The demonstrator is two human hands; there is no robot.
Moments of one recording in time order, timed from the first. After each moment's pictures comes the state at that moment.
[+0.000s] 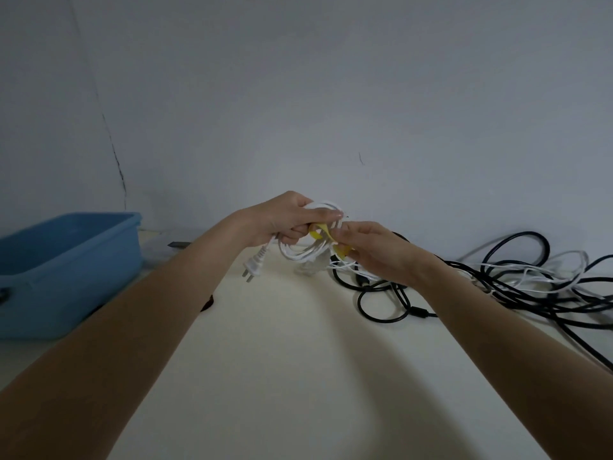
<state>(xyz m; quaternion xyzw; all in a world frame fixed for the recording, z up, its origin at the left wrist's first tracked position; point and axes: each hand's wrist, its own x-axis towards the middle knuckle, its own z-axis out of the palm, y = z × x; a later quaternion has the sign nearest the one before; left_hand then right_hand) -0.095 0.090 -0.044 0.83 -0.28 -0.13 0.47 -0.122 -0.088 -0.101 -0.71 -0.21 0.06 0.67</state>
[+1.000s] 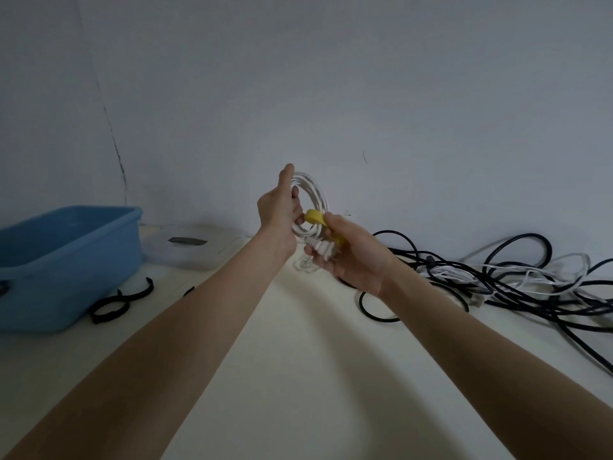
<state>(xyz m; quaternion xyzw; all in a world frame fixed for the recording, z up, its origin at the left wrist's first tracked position) -0.085 0.065 -0.063 0.55 0.01 0.06 0.83 -0.122 -0.050 -0.107 -0.53 -0.13 0.10 0.83</state>
